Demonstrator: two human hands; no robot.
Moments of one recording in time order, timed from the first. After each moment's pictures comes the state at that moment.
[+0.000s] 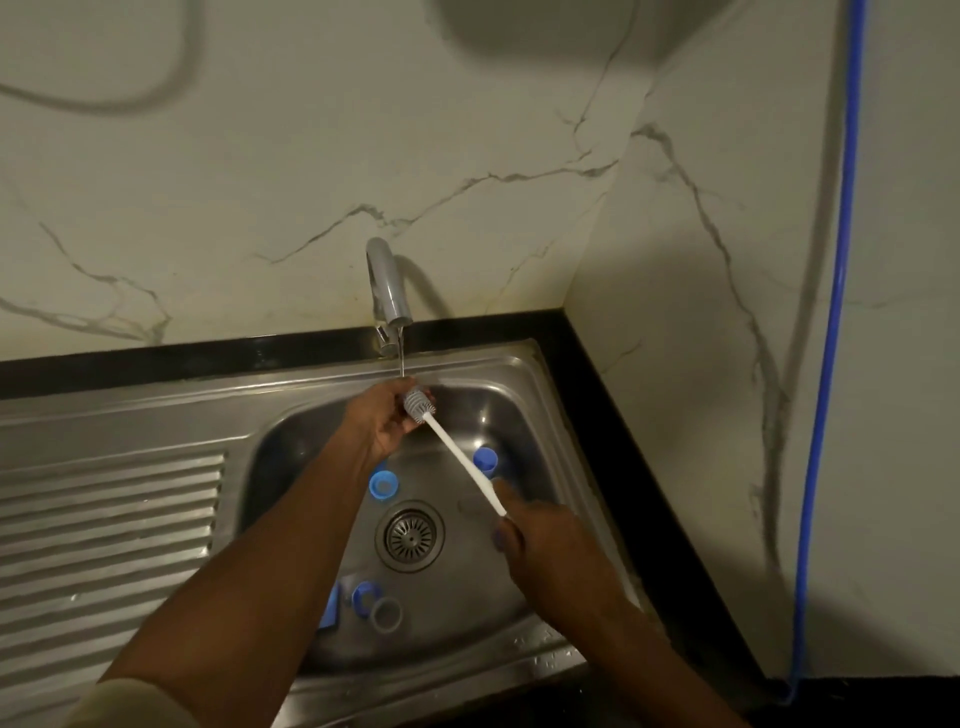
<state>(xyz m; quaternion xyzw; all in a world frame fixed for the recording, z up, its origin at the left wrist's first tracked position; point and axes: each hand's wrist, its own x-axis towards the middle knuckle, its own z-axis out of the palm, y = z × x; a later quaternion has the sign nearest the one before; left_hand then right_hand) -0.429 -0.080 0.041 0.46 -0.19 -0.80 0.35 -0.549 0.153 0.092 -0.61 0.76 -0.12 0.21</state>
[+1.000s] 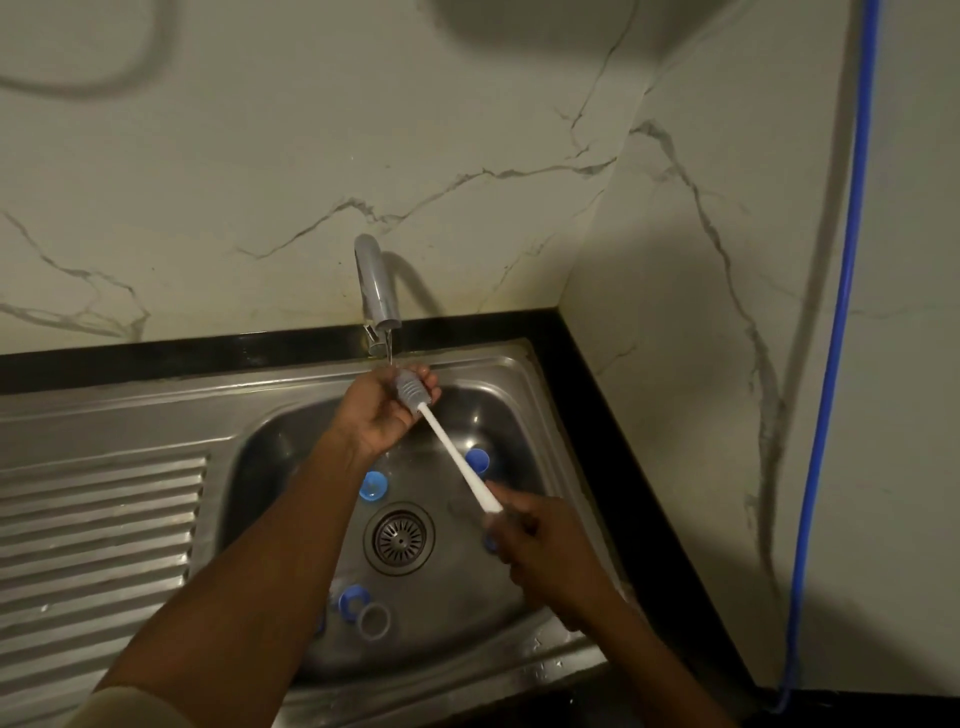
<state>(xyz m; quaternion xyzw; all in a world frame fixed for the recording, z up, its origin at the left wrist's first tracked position) -0.439 -0.082 0.051 0.34 -0.10 -0.86 0.35 -0.566 0.144 0.087 -0.40 0.70 -0.36 0.46</state>
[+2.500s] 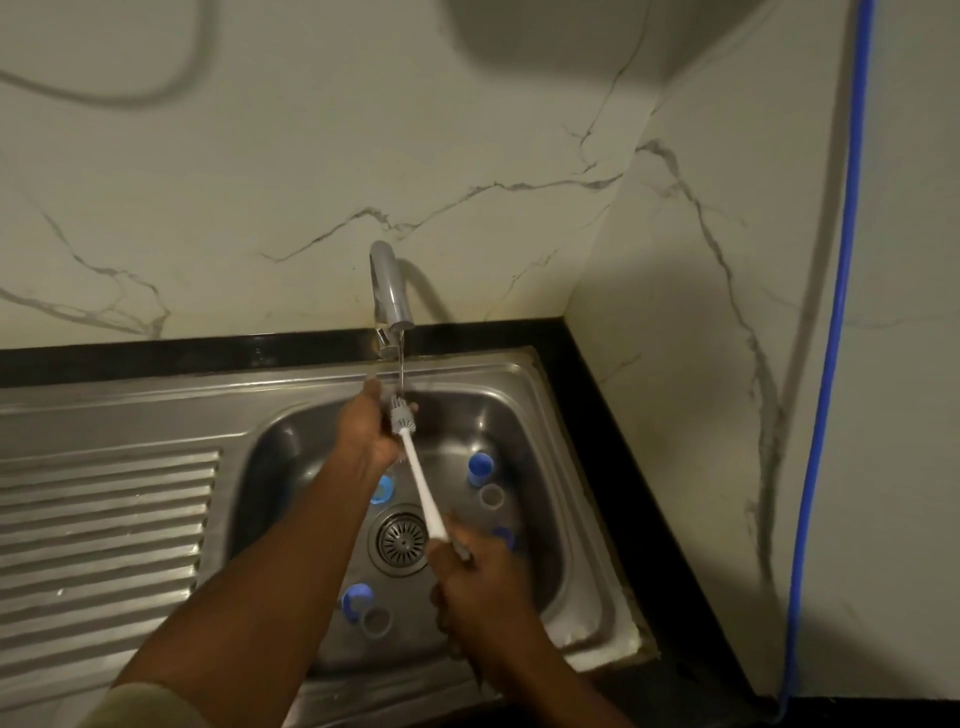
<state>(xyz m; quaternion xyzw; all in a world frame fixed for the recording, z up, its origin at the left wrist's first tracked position) -0.430 -0.077 0.022 0.44 -0.08 -0.78 0.44 -0.480 0.149 0.109 -0.29 0.70 -0.41 0.50</state>
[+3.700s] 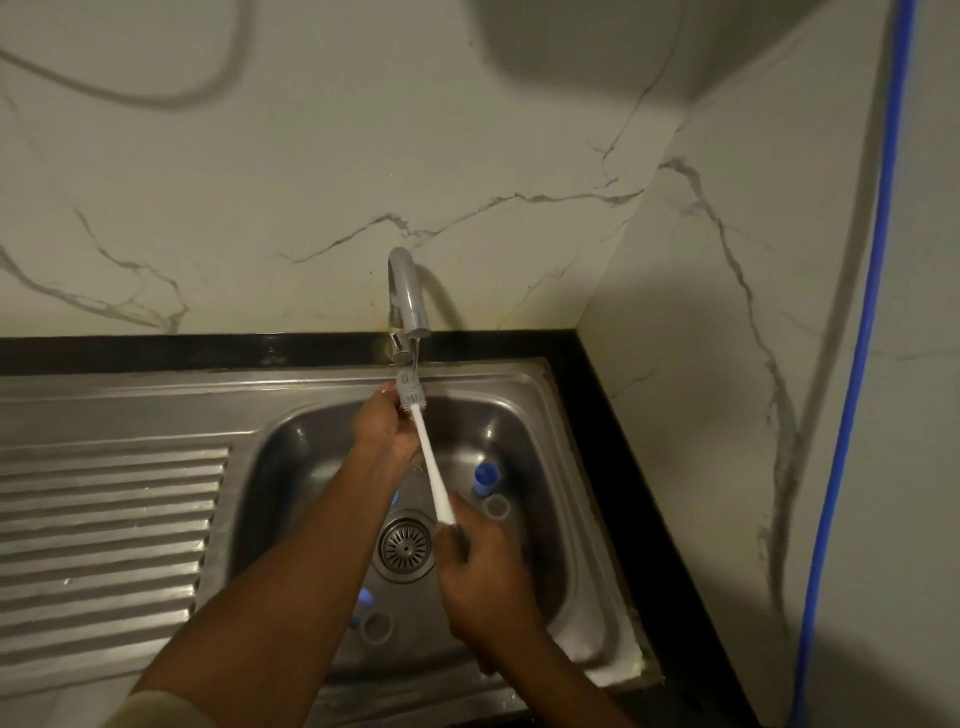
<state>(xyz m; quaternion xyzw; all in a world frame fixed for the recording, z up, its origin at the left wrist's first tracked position) -0.442 -0.083 0.026 0.41 0.00 -0.77 0.48 -0.483 0.131 0.110 -0.43 0.74 -0.34 0.39</state>
